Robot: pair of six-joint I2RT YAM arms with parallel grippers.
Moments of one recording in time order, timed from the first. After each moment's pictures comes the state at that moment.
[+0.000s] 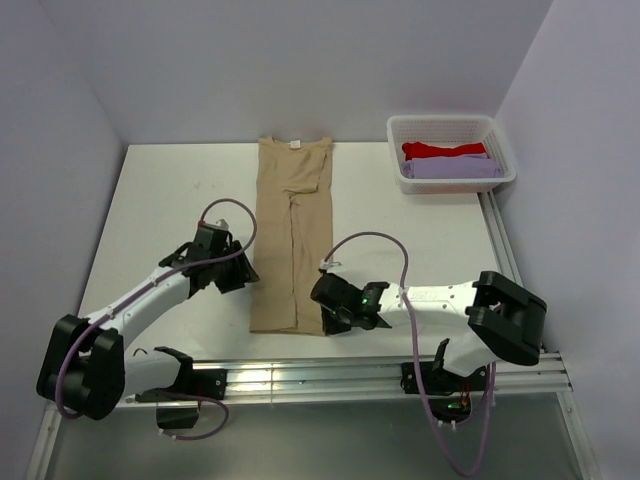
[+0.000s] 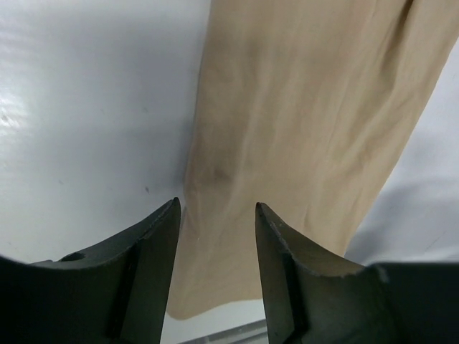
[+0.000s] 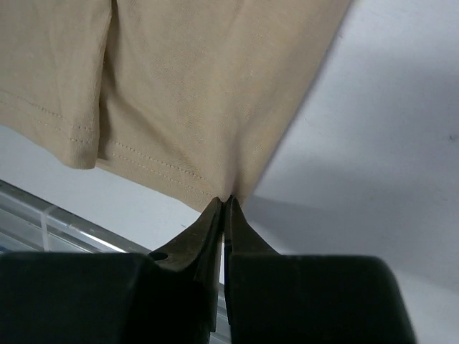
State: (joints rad) left arm -0.37 1.22 0.65 -0.39 0.11 -0.75; right arm 1.11 1.46 0.71 -0.33 0.13 0.85
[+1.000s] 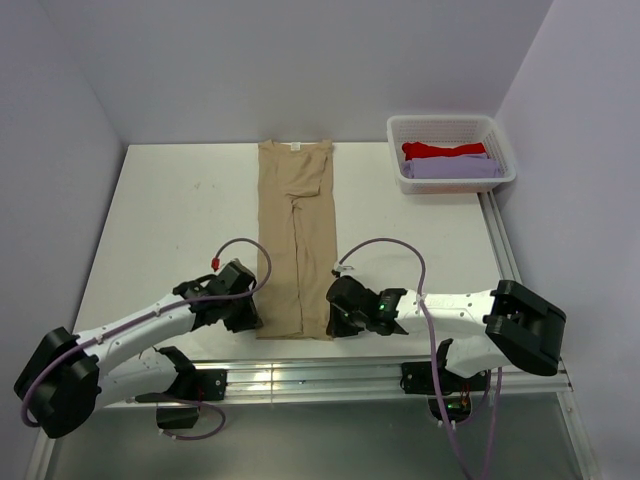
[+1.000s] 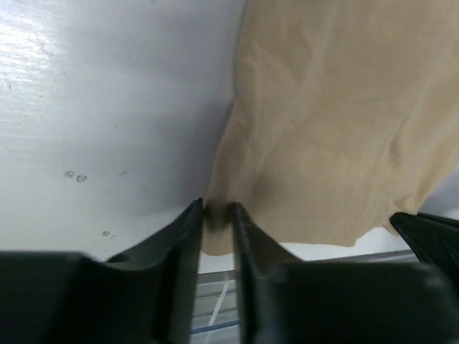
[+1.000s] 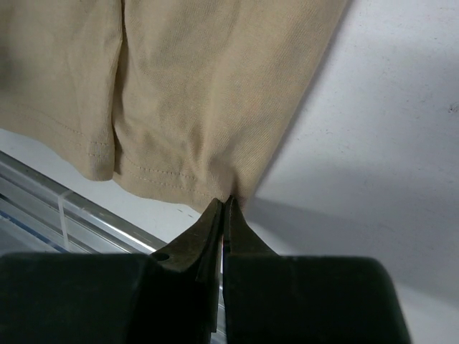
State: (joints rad) left arm -0.74 1.06 0.50 -0.56 -0.03 -1.06; right arm 1.07 1.33 0.55 -0.20 0.06 0.92
